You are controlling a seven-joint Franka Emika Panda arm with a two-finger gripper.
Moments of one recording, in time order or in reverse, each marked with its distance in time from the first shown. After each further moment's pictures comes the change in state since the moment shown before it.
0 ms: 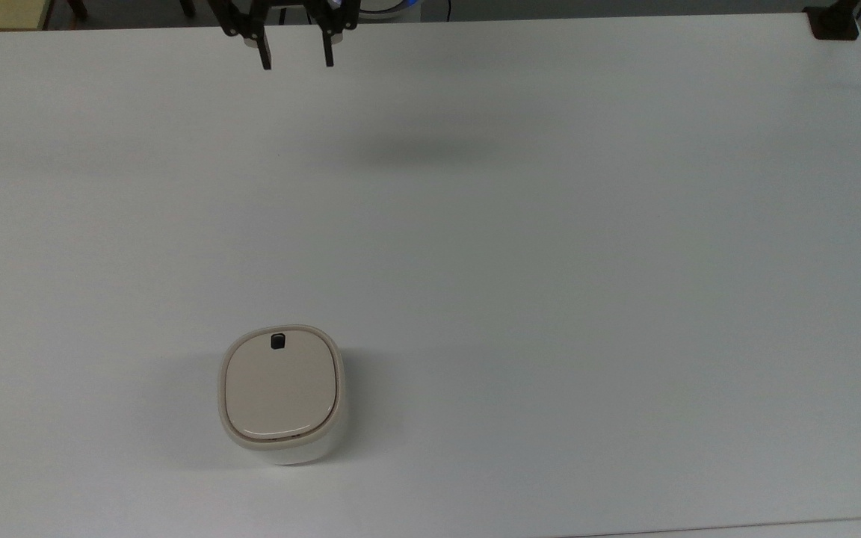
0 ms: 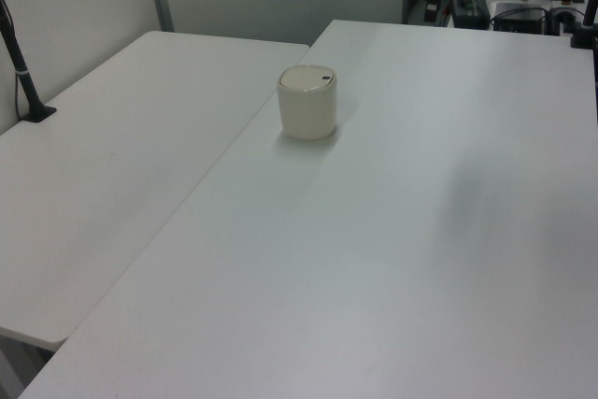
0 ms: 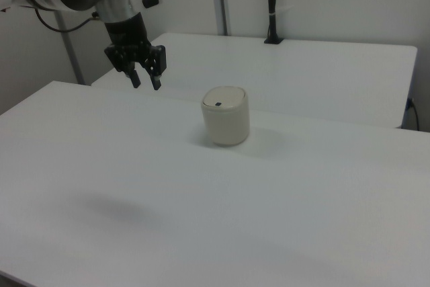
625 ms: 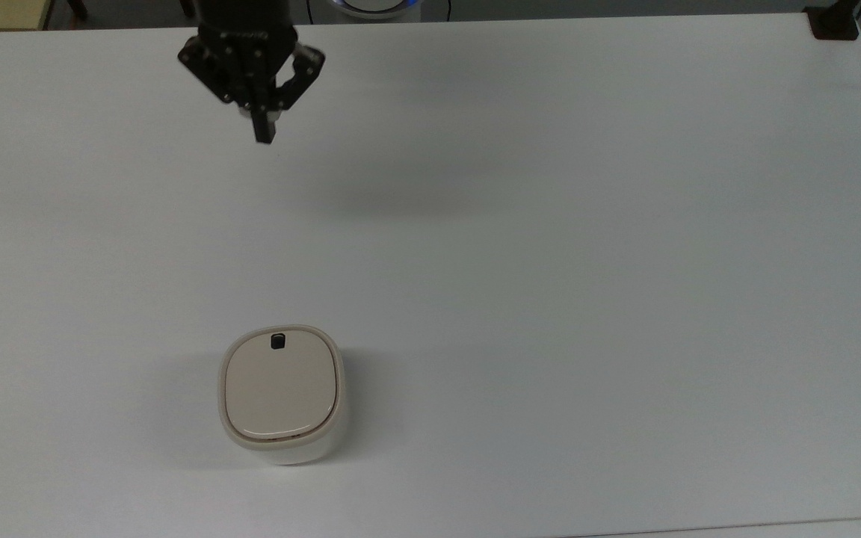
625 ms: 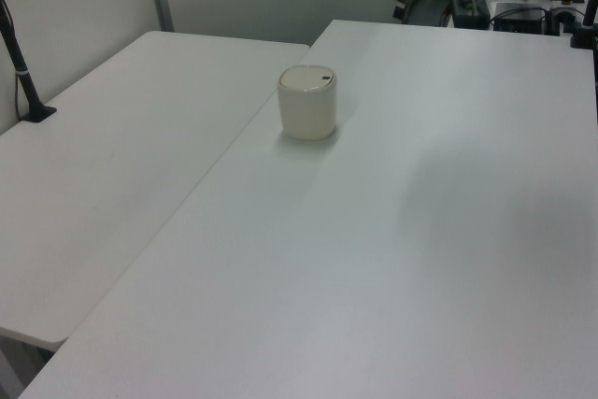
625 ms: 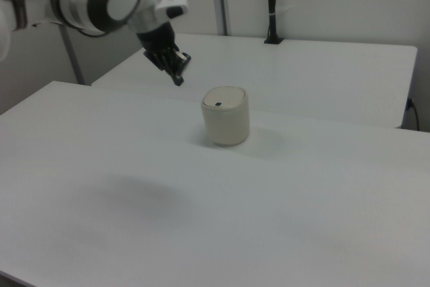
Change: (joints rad) arm -0.034 0.090 -0.014 -0.005 0.017 0.268 0.203
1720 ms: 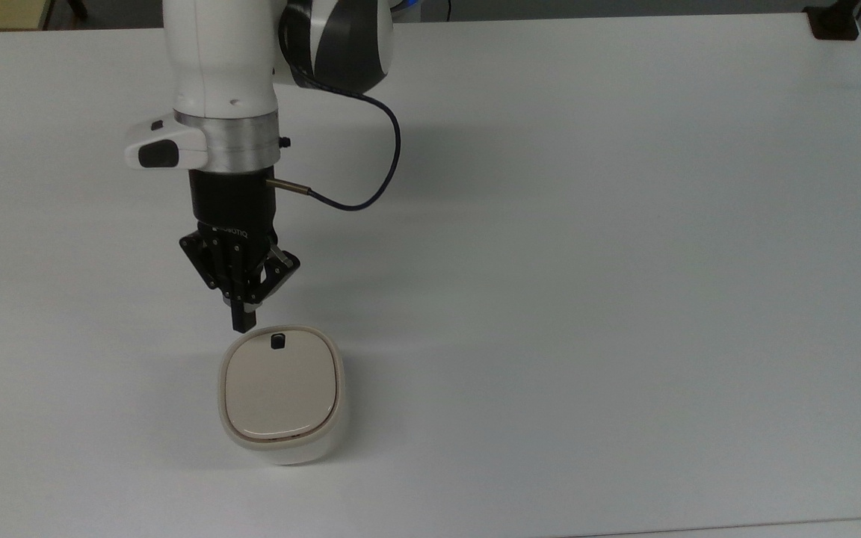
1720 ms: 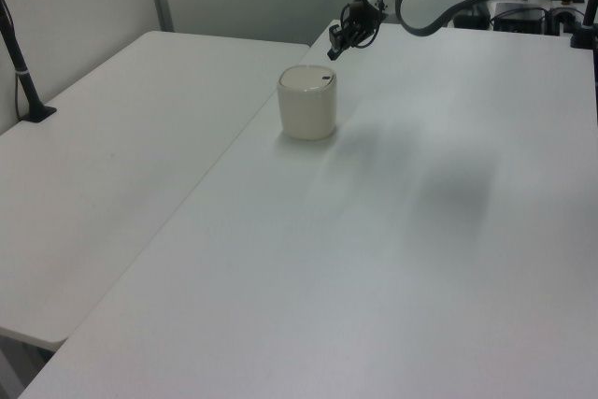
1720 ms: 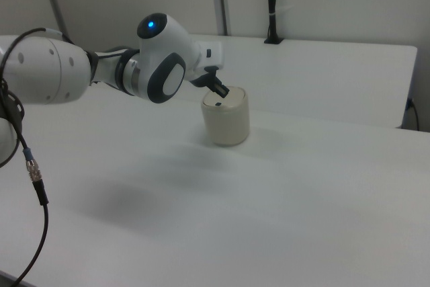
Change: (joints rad) arm -0.008 0.343 -0.006 -0.003 0.064 0.713 0.275
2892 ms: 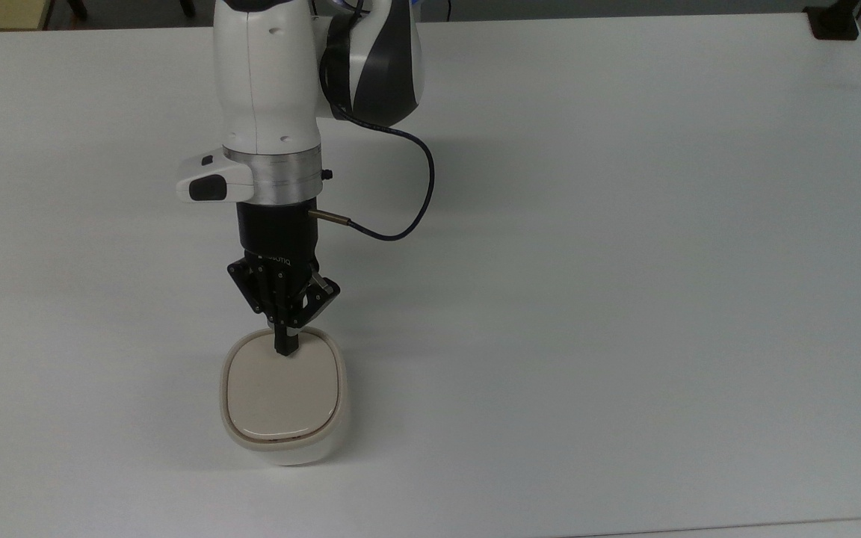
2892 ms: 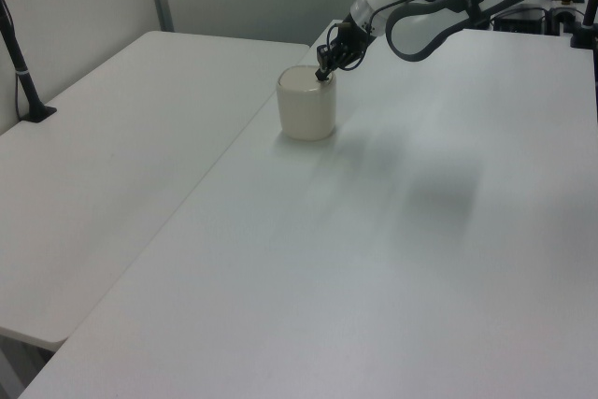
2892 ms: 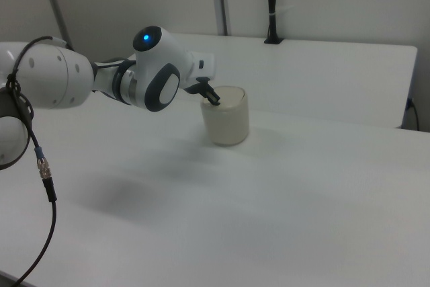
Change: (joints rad) arm 0.040 0.059 0.010 0.005 0.000 0.065 0.099
